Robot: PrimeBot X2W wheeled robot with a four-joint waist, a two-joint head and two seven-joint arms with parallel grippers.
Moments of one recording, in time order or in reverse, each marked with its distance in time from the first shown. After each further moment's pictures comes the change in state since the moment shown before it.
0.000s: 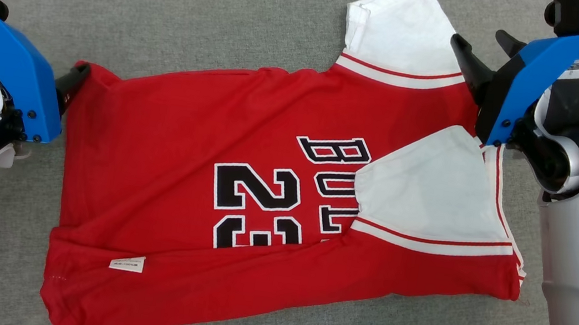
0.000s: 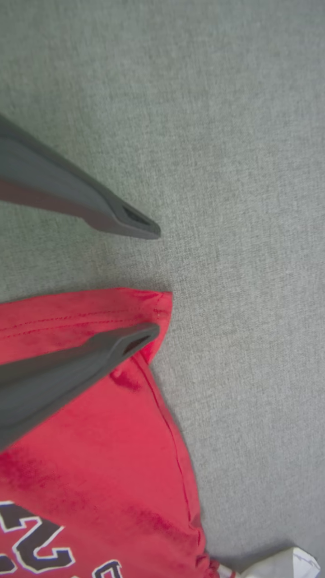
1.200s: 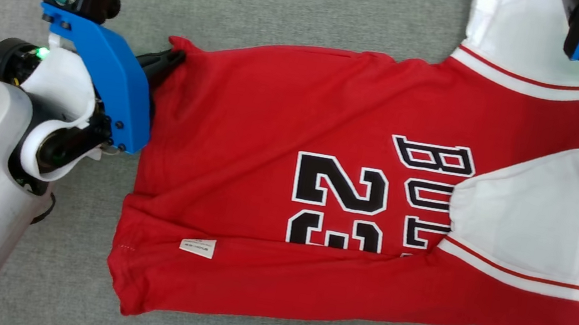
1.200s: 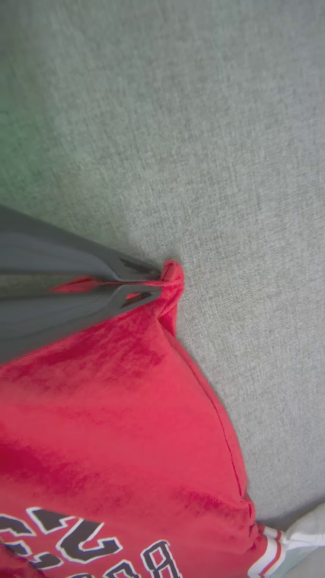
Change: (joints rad) left arm -0.069 -0.146 -0.084 -0.001 -0.006 -0.164 -0.095; right arm -0.338 -0.039 -0.195 0.452 -0.243 0.000 -0.084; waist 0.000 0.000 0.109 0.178
